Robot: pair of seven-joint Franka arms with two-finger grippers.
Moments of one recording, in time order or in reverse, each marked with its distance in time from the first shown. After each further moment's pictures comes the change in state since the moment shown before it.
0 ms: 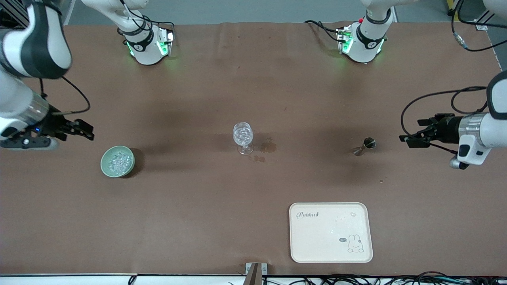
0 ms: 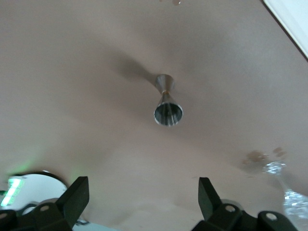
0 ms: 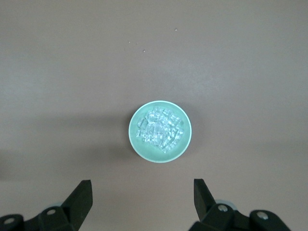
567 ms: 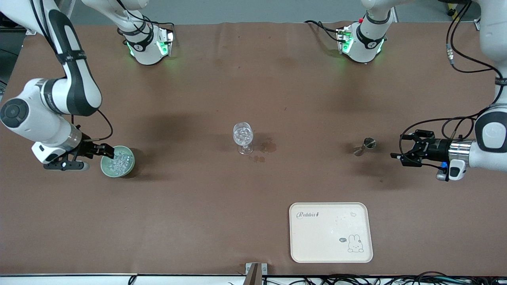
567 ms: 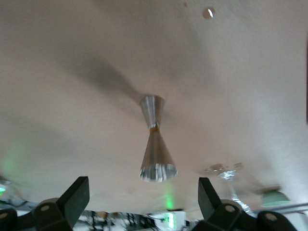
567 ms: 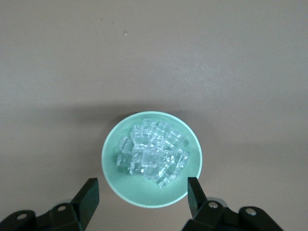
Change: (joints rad) left arm 0.112 0.259 0.001 -0.006 -0.231 0.087 -0.001; right arm -0.023 0.220 -0.008 -0.078 0.000 0.271 0.001
